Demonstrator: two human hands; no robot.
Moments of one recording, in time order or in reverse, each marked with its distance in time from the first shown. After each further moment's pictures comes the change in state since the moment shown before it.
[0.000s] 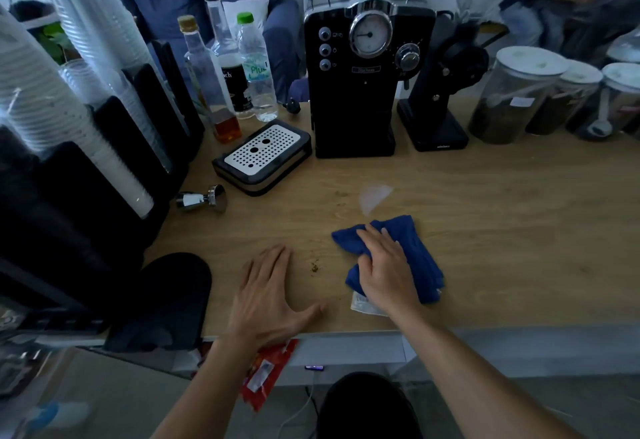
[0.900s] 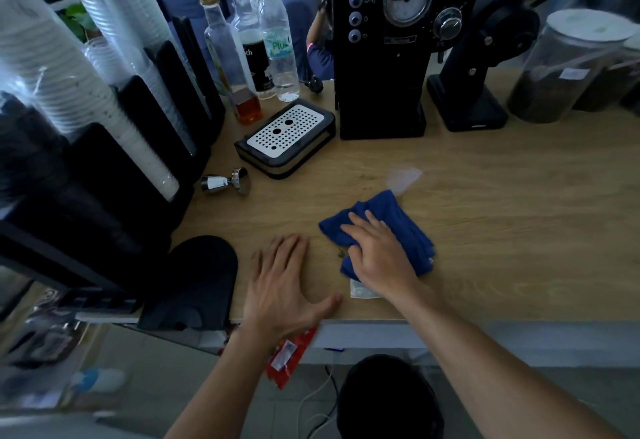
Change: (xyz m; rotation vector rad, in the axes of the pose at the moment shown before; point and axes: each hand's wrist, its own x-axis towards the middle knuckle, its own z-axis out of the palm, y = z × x) left_hand -0.011 -0.011 -0.002 0.049 0.057 -0.004; right_hand 0.014 -0.024 0.032 -0.072 -0.136 -0.202
